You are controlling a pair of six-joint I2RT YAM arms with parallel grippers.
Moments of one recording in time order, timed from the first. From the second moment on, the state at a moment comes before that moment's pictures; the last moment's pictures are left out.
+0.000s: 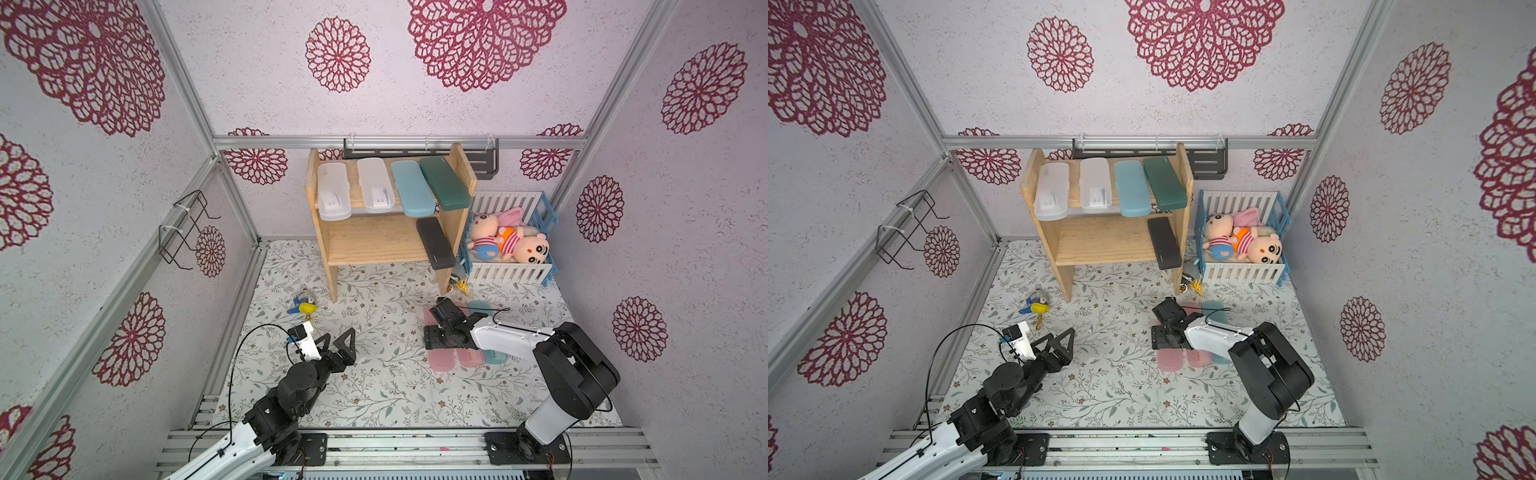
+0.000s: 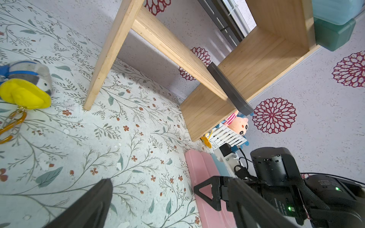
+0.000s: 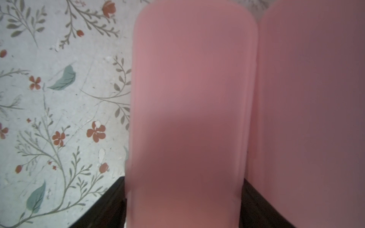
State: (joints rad) left arm -0.82 0.43 0.21 0.03 -0.48 -0.80; right arm 0.61 1.65 0.88 -0.38 0.11 0.50
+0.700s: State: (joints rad) left arm -0.82 0.64 0.34 0.08 -0.48 -0.84; right arm 0.60 1.44 0.89 -0.37 0.10 0.46
